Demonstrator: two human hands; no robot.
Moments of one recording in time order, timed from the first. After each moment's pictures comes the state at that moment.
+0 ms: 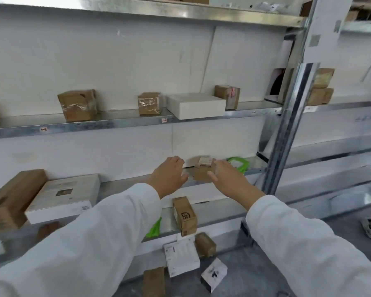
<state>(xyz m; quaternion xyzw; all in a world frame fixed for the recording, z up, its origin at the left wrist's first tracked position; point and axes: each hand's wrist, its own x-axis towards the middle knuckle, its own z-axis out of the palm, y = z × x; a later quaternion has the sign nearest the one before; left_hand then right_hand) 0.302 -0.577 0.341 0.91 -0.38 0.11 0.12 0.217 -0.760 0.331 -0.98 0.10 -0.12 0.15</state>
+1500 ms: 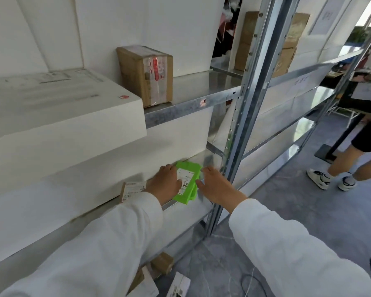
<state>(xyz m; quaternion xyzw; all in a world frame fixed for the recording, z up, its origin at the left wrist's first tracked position) 0.585 -0.974 0.209 0.86 -0.47 -0.08 0.16 0.446 -1.084 0.229 -0.94 0.30 -0.03 0.18</state>
